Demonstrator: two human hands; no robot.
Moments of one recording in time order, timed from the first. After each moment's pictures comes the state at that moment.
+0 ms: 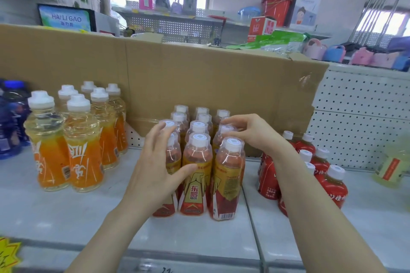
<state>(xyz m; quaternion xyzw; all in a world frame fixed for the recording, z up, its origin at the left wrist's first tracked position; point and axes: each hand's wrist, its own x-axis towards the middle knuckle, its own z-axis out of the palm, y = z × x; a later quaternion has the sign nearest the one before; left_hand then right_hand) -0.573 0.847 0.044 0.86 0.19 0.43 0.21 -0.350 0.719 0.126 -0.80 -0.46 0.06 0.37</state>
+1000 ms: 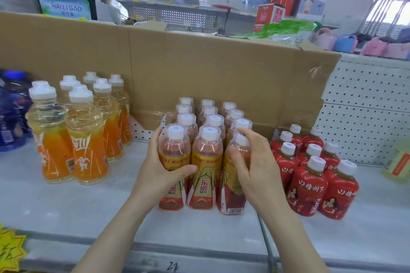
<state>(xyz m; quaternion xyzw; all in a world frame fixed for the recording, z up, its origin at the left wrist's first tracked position) -0.561 0.872 0.009 0.74 0.18 0.40 0.52 -0.427 0.694 0.037 -0.76 -0.43 -0.20 0.44</state>
